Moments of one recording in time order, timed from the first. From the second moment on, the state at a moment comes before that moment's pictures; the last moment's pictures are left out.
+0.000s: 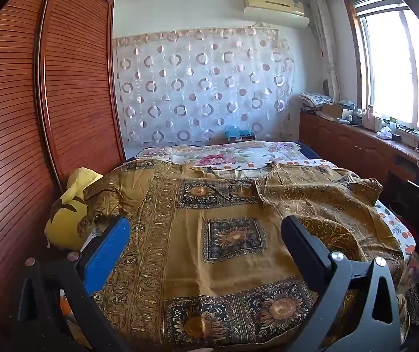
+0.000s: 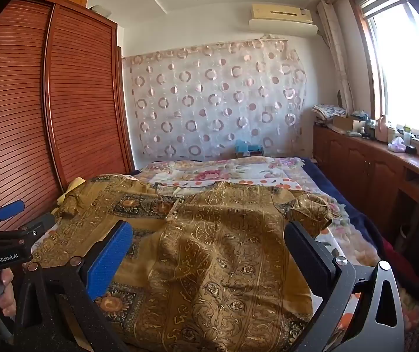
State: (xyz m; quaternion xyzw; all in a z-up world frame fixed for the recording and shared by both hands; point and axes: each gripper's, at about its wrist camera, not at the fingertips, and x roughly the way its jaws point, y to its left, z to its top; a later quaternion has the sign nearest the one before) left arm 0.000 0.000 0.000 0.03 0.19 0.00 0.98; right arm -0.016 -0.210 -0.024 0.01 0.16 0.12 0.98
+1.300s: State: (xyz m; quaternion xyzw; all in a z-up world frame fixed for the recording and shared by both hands) left arm 0.000 0.000 0.000 0.02 0.20 0.00 0.98; right arm -0.016 -0.210 -0.026 0.01 0.16 0.11 0.98
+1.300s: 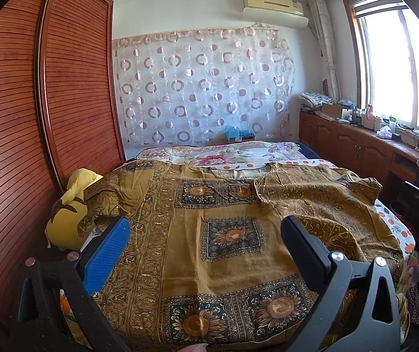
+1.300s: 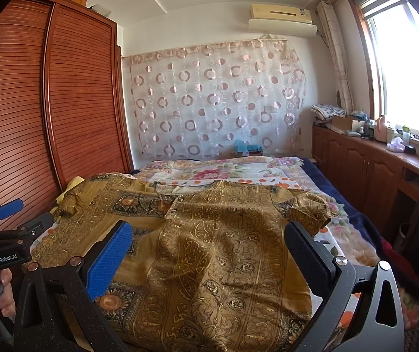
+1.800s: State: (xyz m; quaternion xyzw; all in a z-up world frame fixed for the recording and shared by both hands) left arm 0.001 0.000 0.000 0.02 0.20 0.00 0.98; right arm -0.017 -0.210 -0.027 0.01 0.16 0.11 0.98
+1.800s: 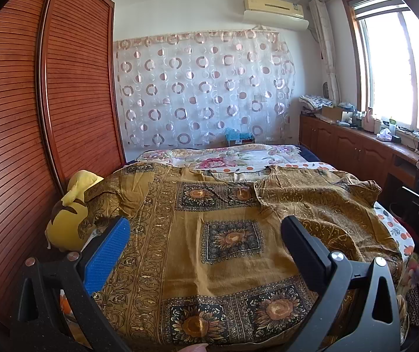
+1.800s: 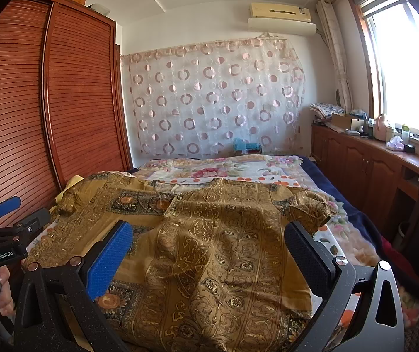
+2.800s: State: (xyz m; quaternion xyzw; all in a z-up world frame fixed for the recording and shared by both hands) left arm 0.001 -0.002 0.009 0.02 0.19 0.00 0.98; right arm -0.016 -0.209 -0.027 0.01 0.16 0.11 0.98
